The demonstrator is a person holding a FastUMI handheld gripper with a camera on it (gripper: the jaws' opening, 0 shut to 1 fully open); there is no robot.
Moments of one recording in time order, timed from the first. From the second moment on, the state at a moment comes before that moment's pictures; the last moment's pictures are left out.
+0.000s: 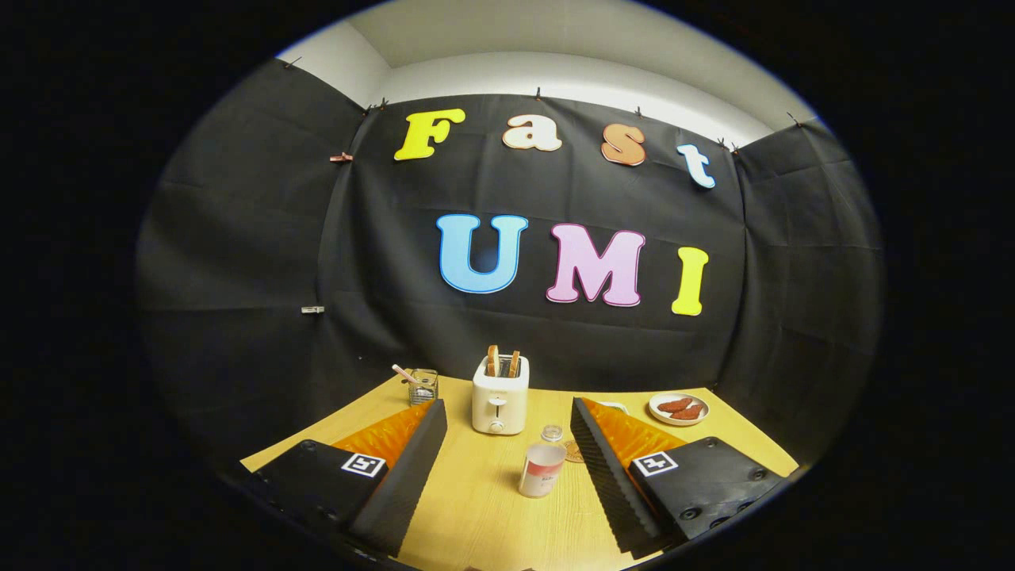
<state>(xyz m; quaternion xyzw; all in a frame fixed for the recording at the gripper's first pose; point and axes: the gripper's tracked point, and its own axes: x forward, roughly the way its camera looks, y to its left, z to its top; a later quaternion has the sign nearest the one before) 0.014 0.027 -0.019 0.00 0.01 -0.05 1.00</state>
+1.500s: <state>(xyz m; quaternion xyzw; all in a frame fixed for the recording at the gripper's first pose) 0.120 -0.023 -0.135 -0.03 0.08 -0.14 0.99</state>
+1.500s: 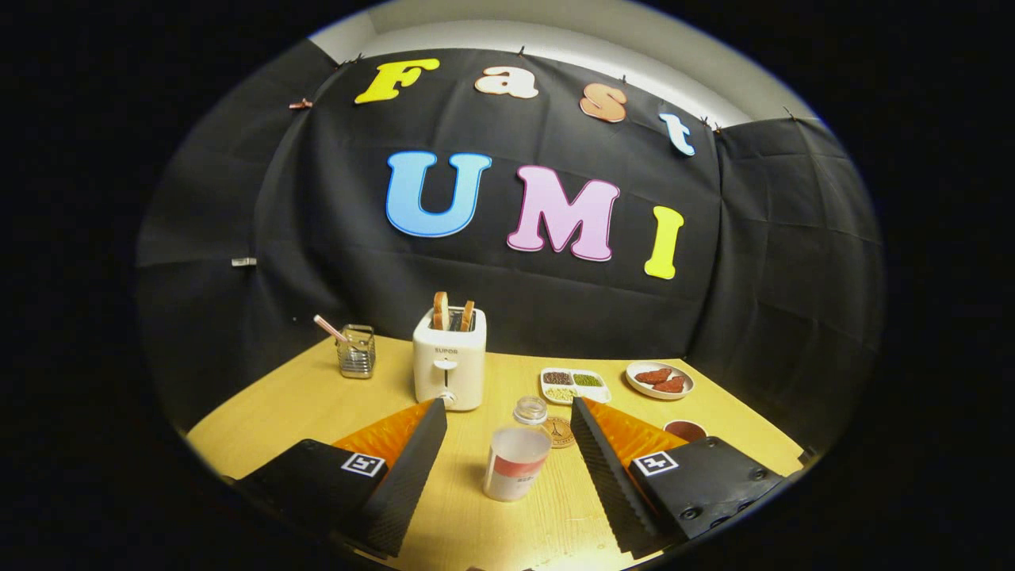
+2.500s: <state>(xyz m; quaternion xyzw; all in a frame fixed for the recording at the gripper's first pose) 0.186 -0.057 -0.253 -0.03 0.13 -0.16 0.98</state>
